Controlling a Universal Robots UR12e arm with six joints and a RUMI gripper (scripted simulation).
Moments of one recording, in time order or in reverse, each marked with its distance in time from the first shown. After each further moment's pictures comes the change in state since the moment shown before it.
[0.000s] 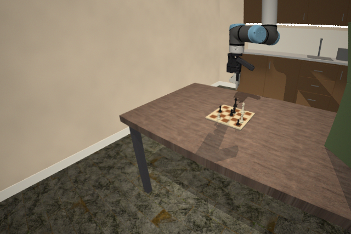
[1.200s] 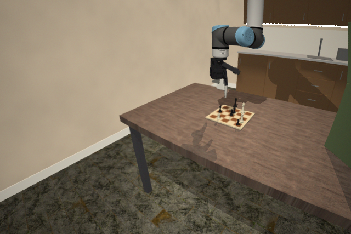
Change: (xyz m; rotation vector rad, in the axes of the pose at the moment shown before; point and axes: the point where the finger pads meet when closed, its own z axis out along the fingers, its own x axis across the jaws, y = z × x) arm 0.118 0.071 0.012 0.000 0.001 -0.507
